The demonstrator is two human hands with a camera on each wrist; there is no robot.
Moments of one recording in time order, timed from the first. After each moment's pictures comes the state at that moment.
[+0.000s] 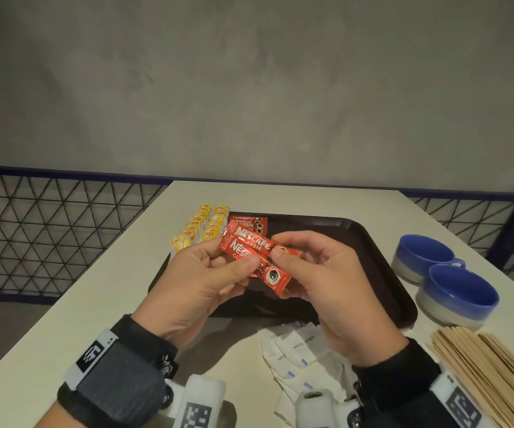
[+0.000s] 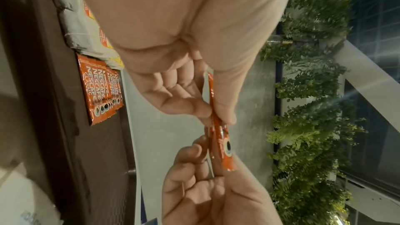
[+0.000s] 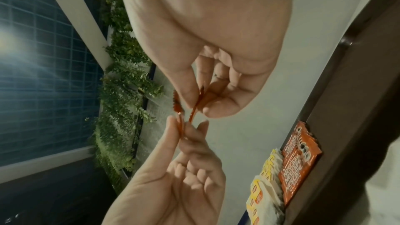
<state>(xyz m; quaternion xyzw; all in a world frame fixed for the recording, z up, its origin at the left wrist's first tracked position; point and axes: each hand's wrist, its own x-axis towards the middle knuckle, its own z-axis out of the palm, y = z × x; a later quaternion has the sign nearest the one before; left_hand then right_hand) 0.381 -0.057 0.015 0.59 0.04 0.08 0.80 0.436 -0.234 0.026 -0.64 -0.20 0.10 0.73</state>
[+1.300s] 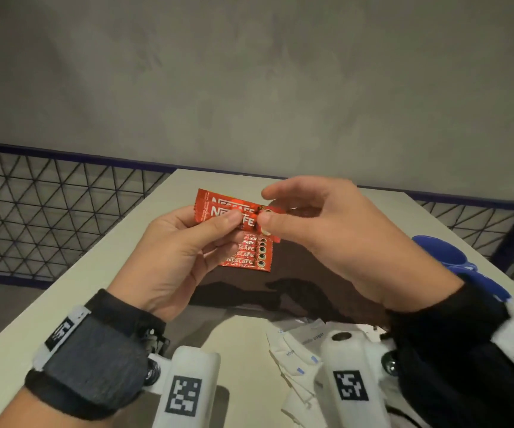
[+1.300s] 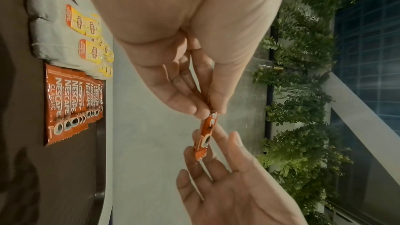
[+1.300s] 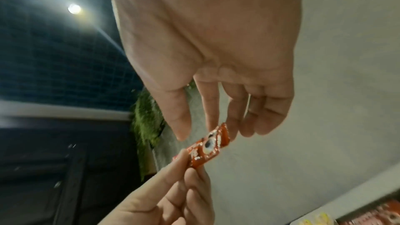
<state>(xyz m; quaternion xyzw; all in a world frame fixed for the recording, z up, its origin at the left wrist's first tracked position) 0.377 -0.038 0.033 0.53 0.03 0.17 0.83 0.434 -0.217 0.090 -0.79 -0.30 0.05 0.53</state>
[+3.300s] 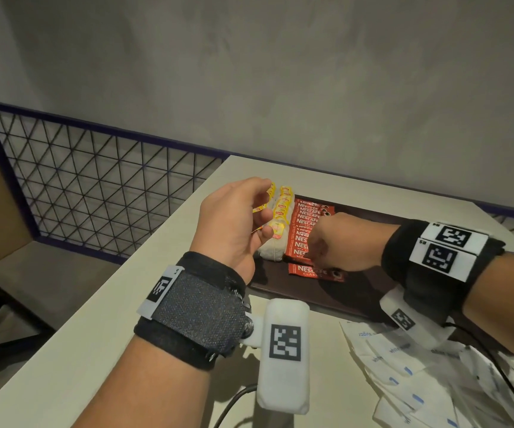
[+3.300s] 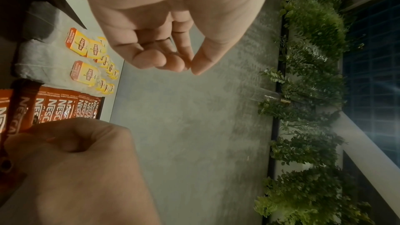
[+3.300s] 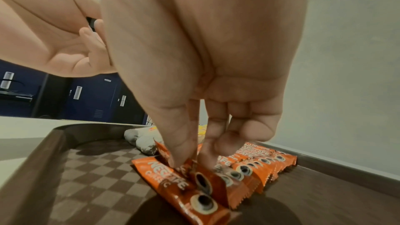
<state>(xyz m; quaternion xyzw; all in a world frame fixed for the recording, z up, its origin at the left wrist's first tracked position) 0.384 0.001 0.034 0.45 0.21 0.26 0.83 0.516 -0.125 0.033 -0.90 -0.41 0.10 -0.07</state>
